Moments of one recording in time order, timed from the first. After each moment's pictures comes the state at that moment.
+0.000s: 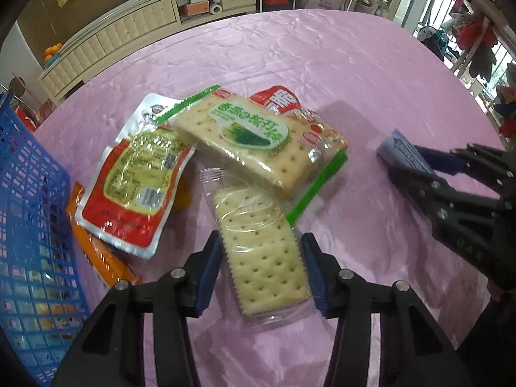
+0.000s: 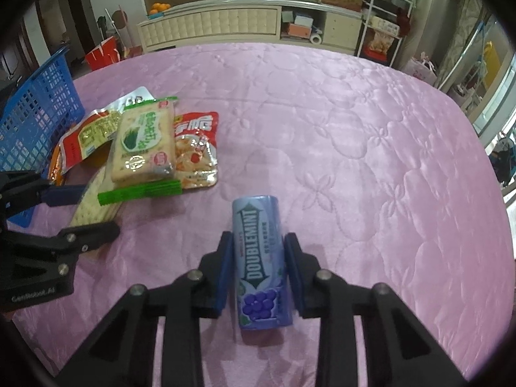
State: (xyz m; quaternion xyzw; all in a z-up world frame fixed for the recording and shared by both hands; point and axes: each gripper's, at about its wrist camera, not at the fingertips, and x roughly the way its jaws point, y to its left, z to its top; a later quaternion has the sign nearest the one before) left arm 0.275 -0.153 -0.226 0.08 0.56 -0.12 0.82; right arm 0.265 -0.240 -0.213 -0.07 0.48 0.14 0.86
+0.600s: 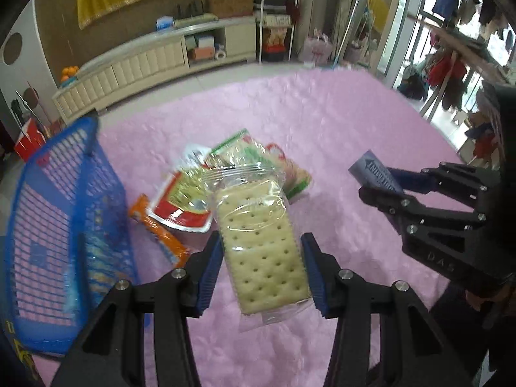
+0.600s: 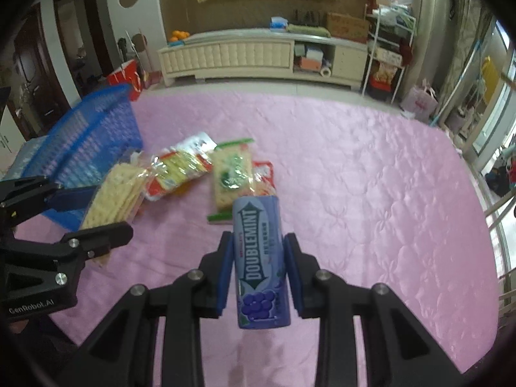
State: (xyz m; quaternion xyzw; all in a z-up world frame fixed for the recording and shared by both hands) left arm 0.183 -0.113 -0.115 0.05 0.46 -0.13 0.88; right arm 0.202 -0.204 -0.112 -0.07 0.42 0.16 0.89
